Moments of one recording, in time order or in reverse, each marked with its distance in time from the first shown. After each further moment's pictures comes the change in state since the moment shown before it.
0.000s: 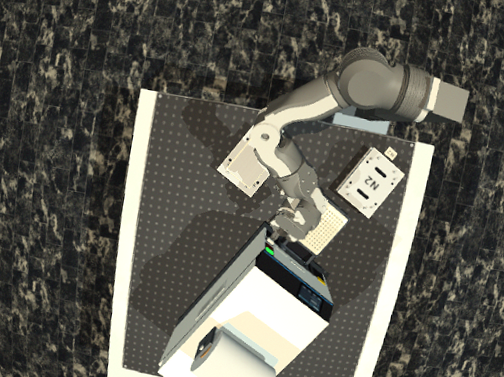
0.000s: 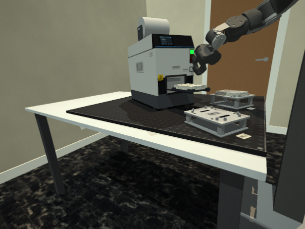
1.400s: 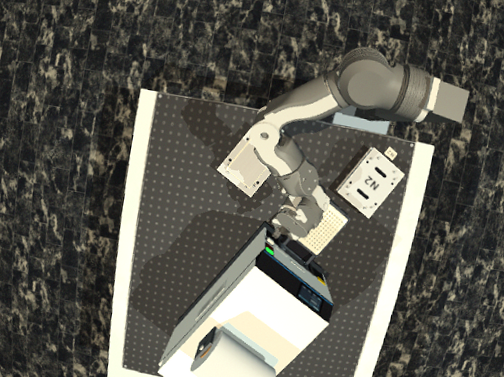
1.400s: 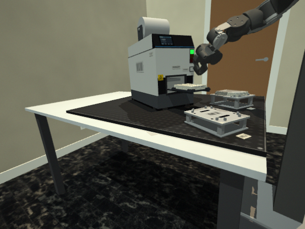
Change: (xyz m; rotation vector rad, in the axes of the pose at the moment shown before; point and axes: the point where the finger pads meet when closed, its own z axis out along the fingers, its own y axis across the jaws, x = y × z) arm 0.005 0.000 -0.004 -0.001 0.000 0.001
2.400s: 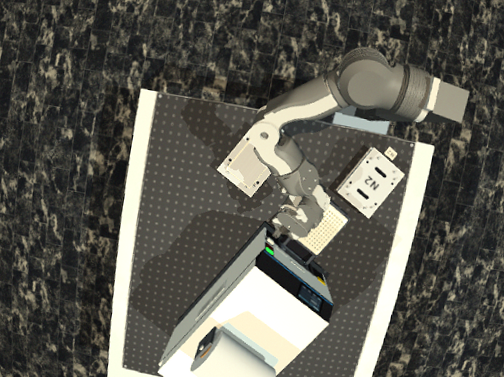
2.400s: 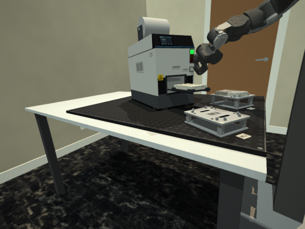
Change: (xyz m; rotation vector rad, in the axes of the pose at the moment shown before) arm 0.000 0.000 -0.002 -0.001 -0.001 0.001
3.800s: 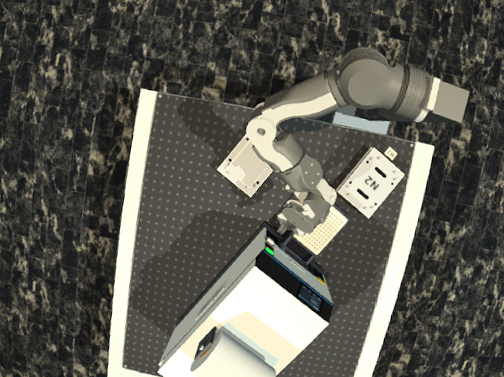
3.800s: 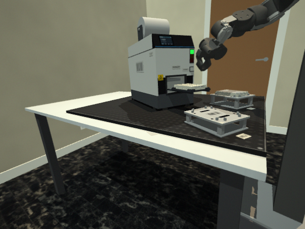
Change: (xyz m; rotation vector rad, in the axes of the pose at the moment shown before) arm 0.003 -0.001 -0.025 0.004 0.000 0.003
